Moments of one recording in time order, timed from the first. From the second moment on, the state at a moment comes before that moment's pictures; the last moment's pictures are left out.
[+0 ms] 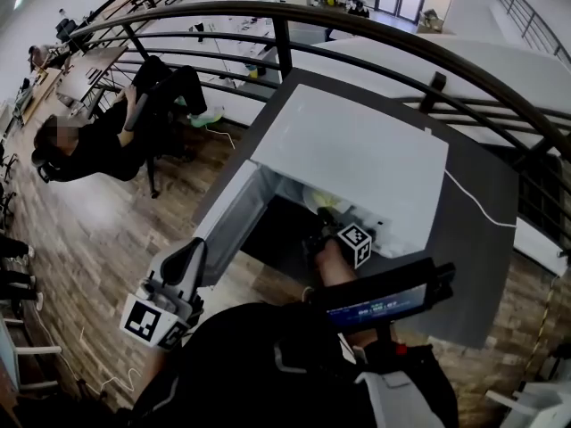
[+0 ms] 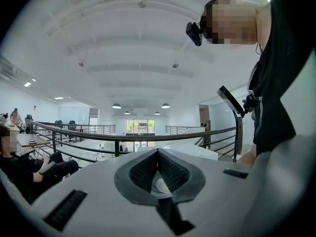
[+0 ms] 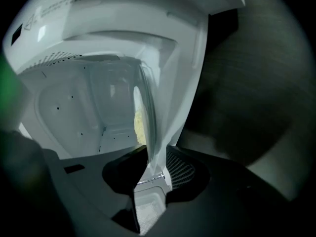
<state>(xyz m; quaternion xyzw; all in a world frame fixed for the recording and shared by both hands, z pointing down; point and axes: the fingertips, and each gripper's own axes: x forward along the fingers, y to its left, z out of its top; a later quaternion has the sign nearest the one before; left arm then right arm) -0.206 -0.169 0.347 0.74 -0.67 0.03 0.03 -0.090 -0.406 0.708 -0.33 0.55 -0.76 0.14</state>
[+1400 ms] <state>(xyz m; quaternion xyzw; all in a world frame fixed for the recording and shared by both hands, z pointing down) -0.196 -0.164 0.352 0.78 -0.62 0.01 0.04 -0.074 -0.369 0.663 -0.28 0.60 -0.73 0.18</state>
